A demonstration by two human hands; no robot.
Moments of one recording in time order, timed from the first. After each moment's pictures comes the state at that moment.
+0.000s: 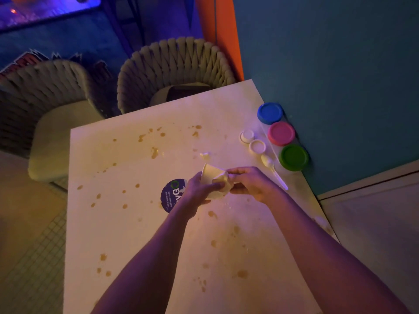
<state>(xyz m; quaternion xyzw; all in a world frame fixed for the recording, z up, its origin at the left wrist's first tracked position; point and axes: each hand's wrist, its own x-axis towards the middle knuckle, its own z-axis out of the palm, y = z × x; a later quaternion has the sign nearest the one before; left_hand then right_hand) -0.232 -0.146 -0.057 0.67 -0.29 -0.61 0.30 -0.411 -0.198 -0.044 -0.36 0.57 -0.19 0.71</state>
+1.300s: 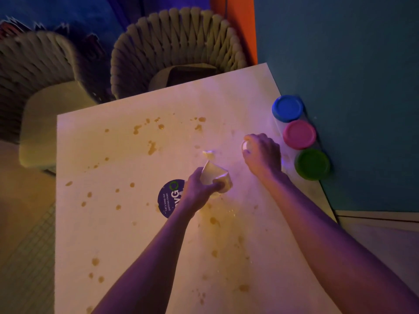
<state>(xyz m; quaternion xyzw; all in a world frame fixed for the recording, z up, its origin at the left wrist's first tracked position) -0.217 -0.186 -0.090 0.72 -0.35 -0.52 0.29 -0.396 -0.297 -0.071 -0.74 0.66 -0.05 0.15</state>
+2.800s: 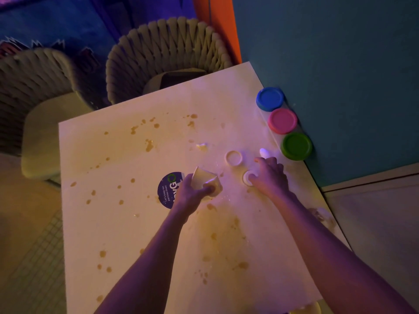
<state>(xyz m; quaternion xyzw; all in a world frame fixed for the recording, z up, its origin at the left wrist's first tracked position) -0.210 -0.138 -0.088 0.73 -0.33 -0.53 0.28 -0.447 -0.204 -0.083 -0.62 0.72 0.02 0.30</state>
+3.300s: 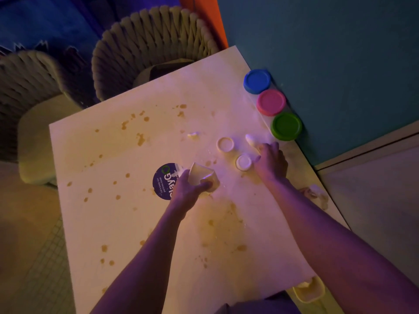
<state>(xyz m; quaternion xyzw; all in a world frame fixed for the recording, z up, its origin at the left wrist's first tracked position) -0.219 -0.119 -0.090 0.72 -0.36 -0.53 0.26 -0.462 -0.195 -0.102 -0.58 0.78 -0.04 0.22</state>
